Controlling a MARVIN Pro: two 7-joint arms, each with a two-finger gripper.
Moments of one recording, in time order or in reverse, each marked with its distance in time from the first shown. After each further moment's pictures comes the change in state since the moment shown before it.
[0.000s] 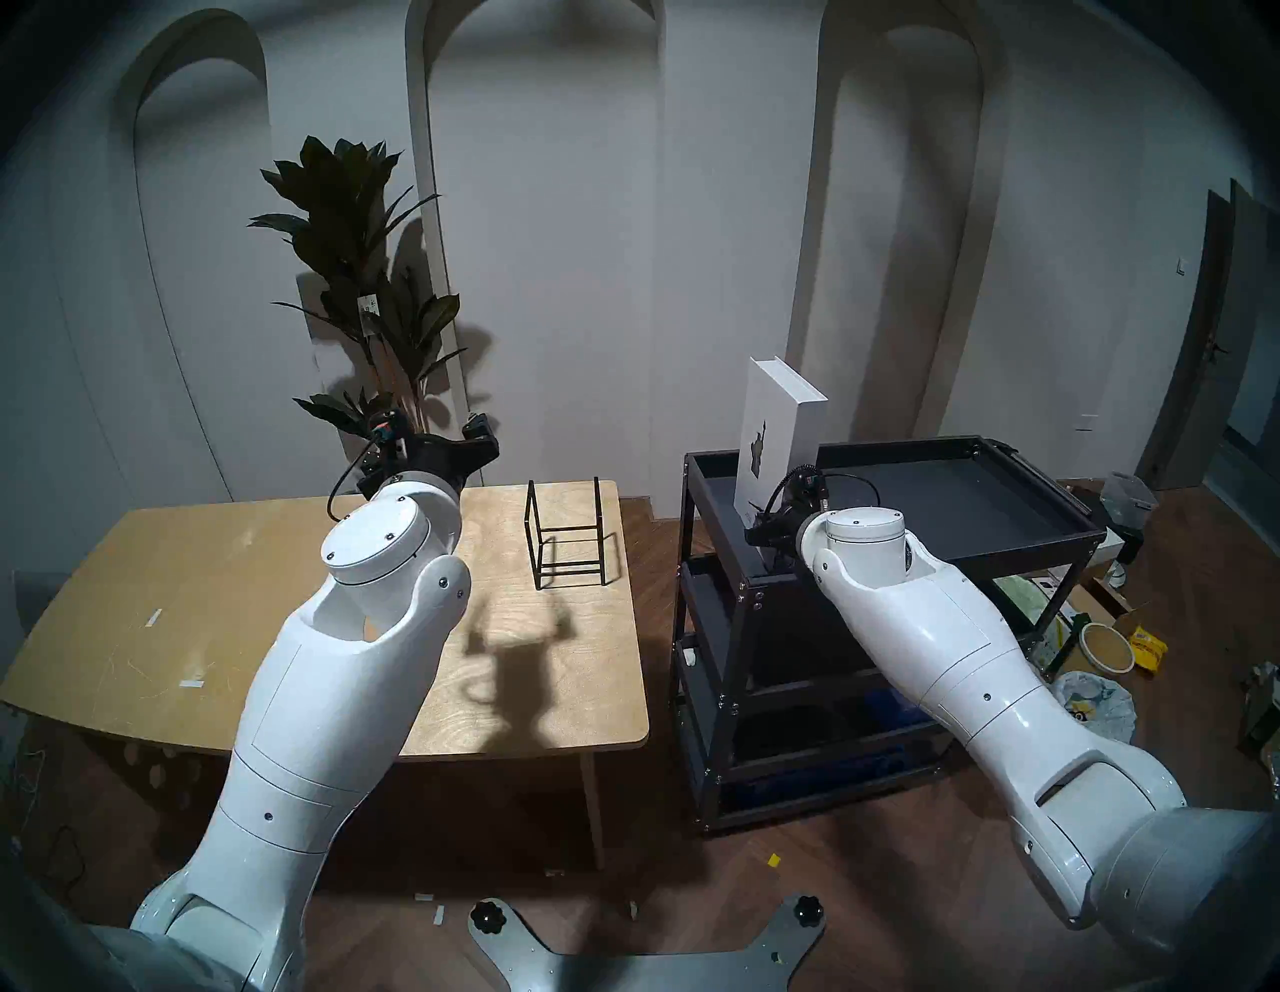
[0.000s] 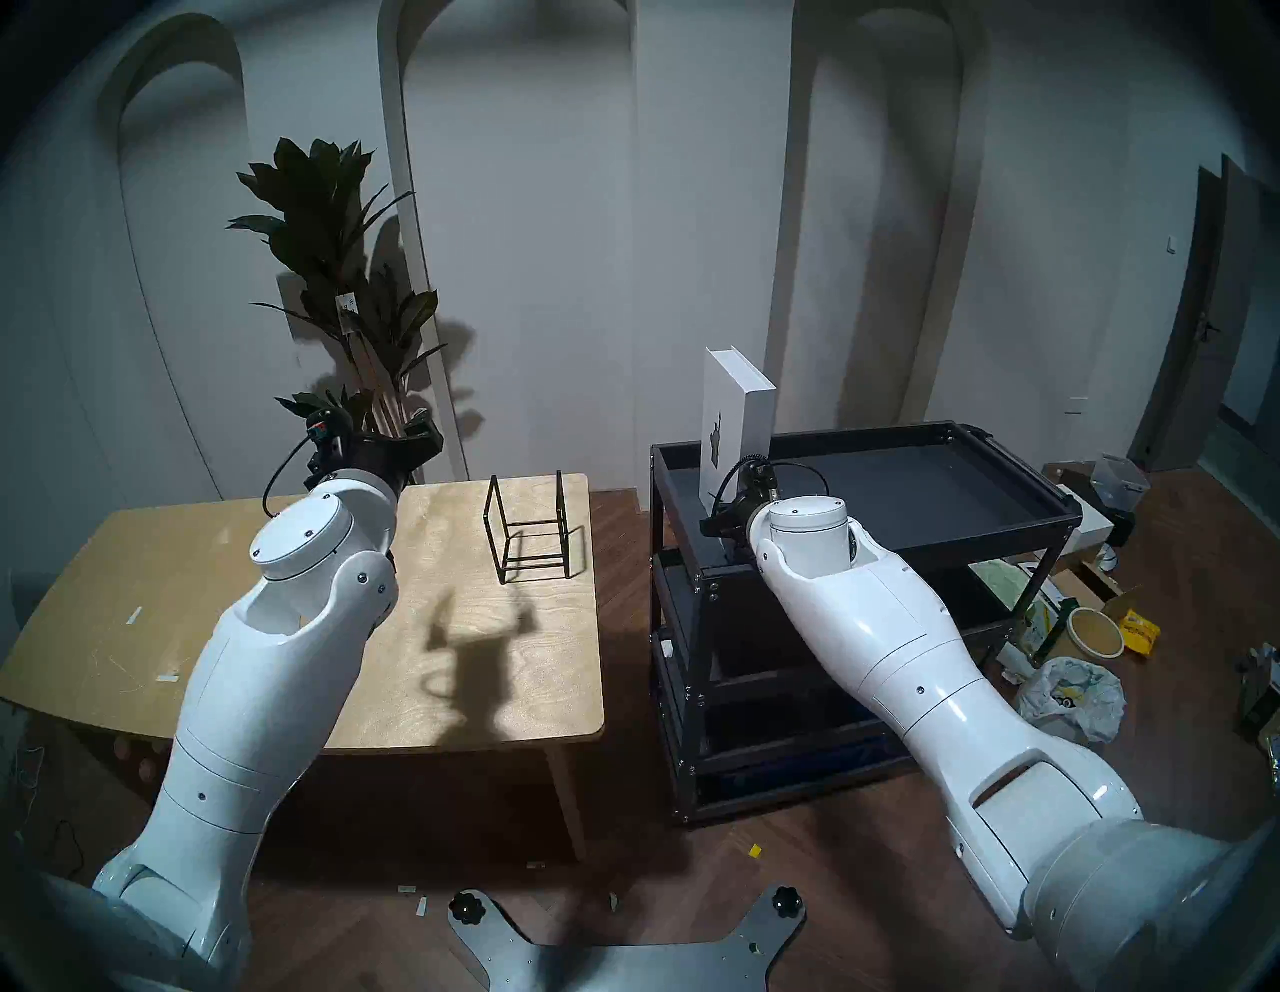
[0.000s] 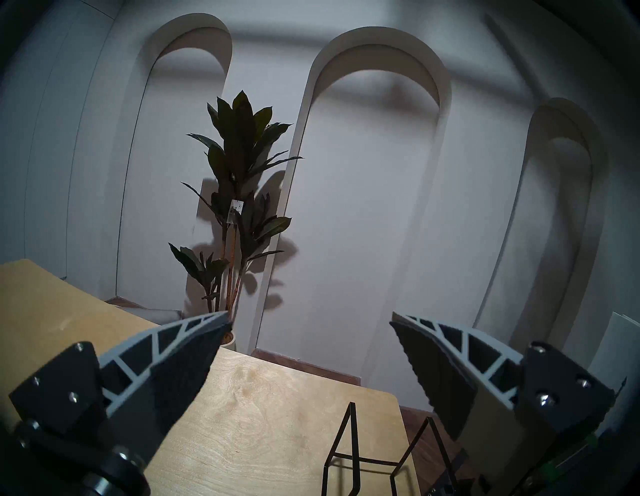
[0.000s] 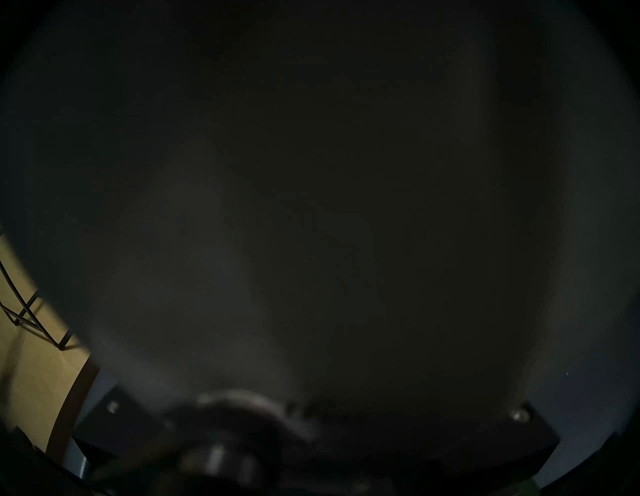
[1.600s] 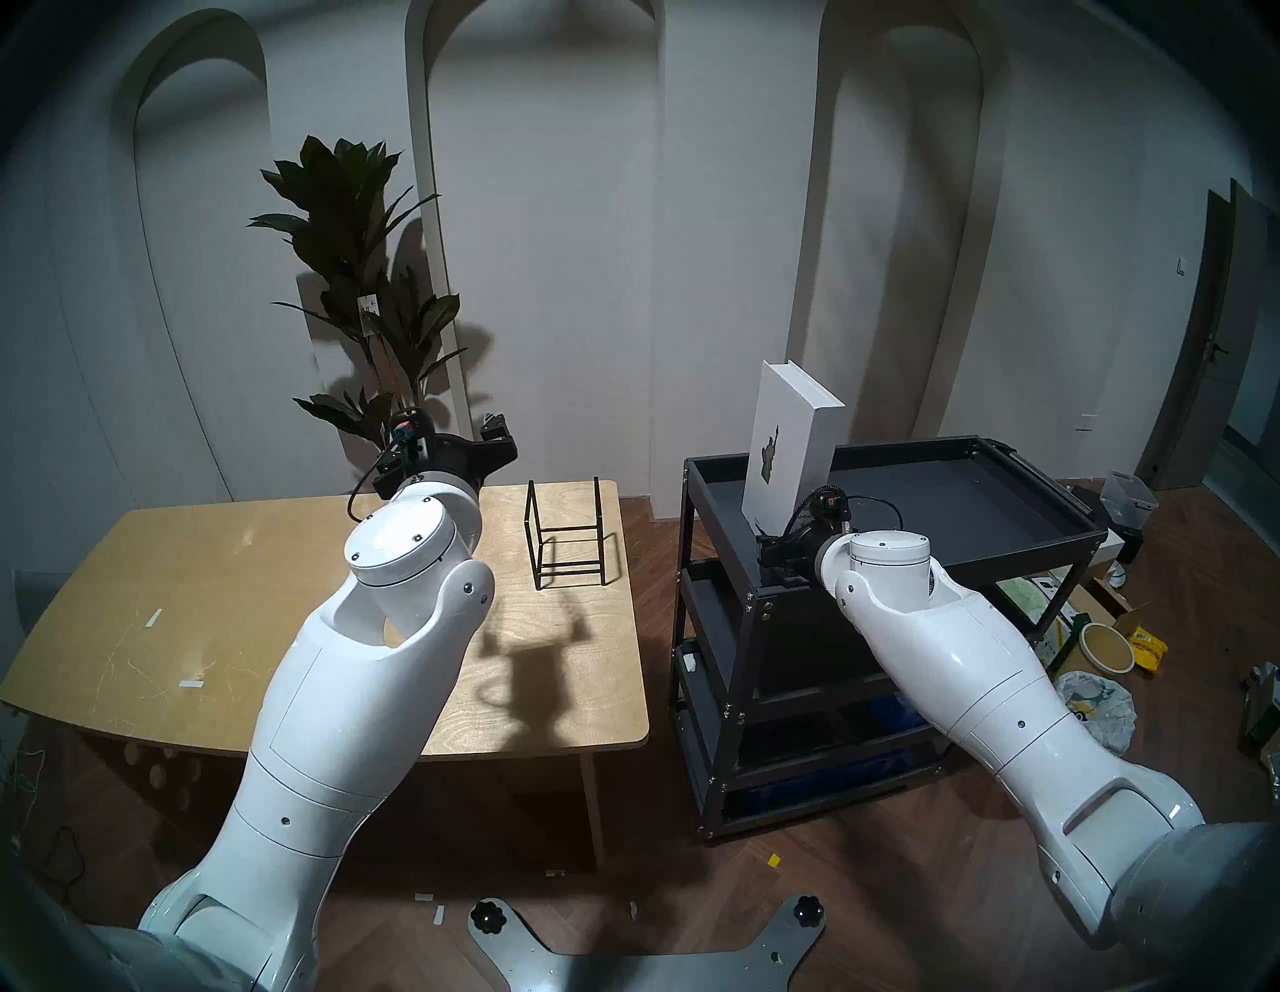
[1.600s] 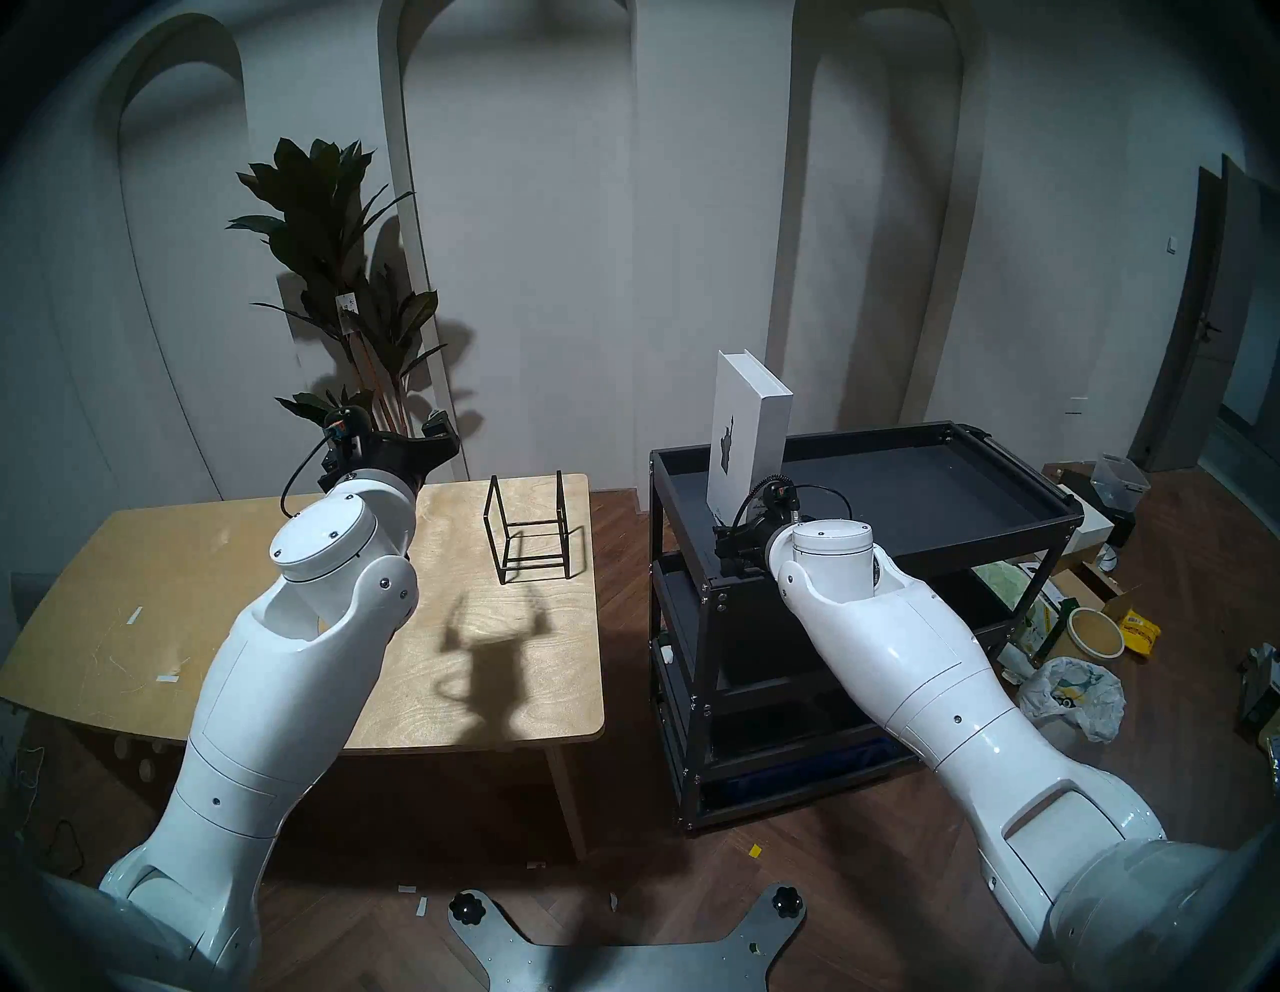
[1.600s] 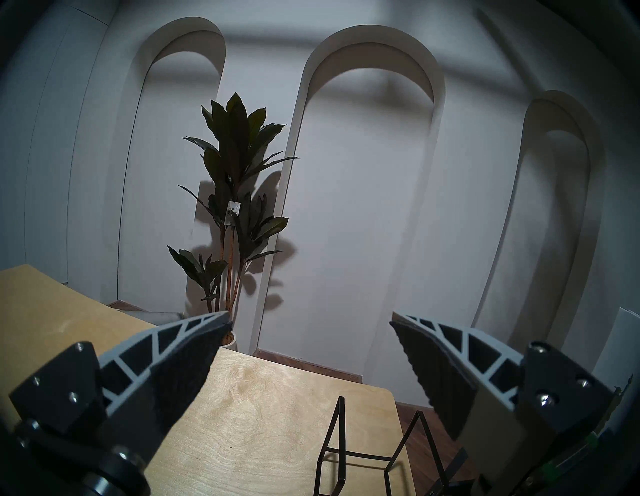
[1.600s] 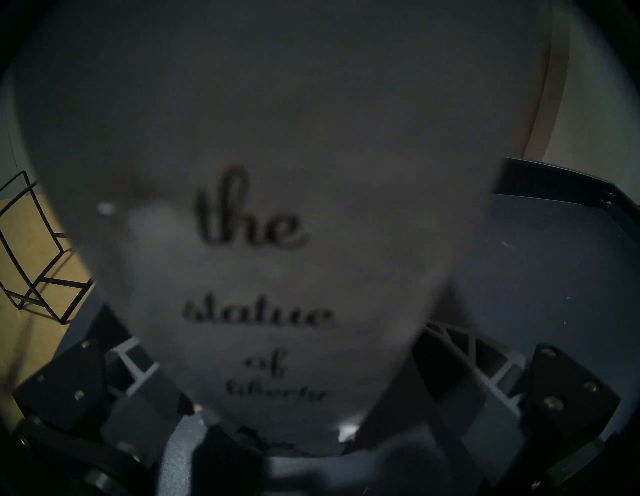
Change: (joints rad) left arm -0.013 -0.022 0.047 -0.009 0.037 0.015 0.041; right arm -0.098 0.075 0.021 -0.109 0.119 0.005 -0.050
